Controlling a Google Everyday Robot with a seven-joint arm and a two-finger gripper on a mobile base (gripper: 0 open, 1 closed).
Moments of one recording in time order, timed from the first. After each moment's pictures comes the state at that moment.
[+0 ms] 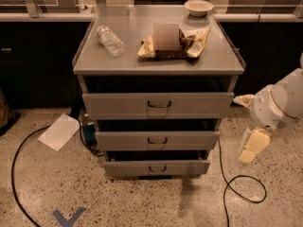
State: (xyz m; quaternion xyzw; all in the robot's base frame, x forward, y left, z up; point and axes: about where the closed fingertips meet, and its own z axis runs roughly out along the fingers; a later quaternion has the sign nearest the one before) arm 0.467 -0.230 0.799 -0.62 0.76 0.06 0.19
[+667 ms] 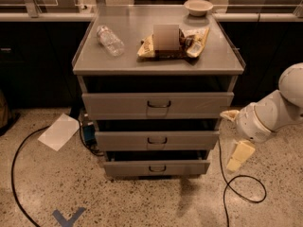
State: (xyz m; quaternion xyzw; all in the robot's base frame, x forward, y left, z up) arm 0.480 -0.217 0.728 -0.62 0.75 0.12 0.20
